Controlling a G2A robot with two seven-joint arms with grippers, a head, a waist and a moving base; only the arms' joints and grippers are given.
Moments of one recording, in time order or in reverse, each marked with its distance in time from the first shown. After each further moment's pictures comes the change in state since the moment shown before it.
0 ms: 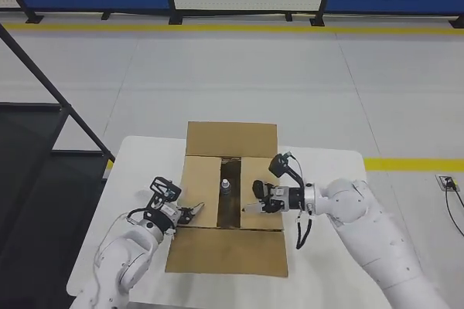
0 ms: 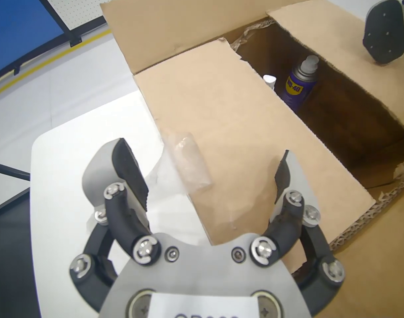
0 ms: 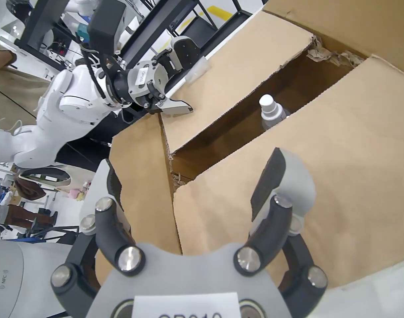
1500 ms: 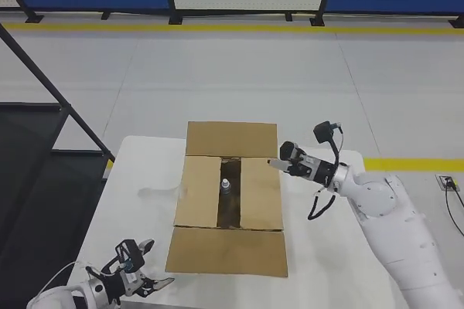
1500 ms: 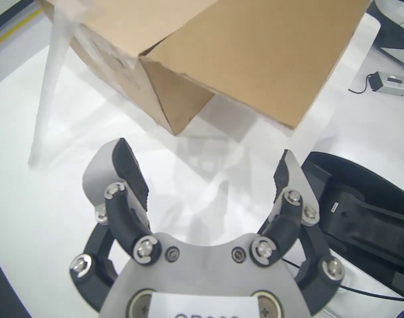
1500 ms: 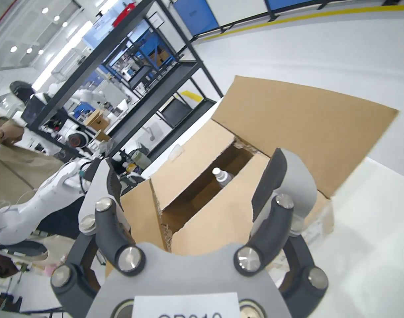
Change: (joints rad) left arm 0.432 0.090 -0.394 -0.142 0.003 -0.664 0.190; right arm -0.034 0.057 0.172 -0.101 -0.031 0.173 -0.279
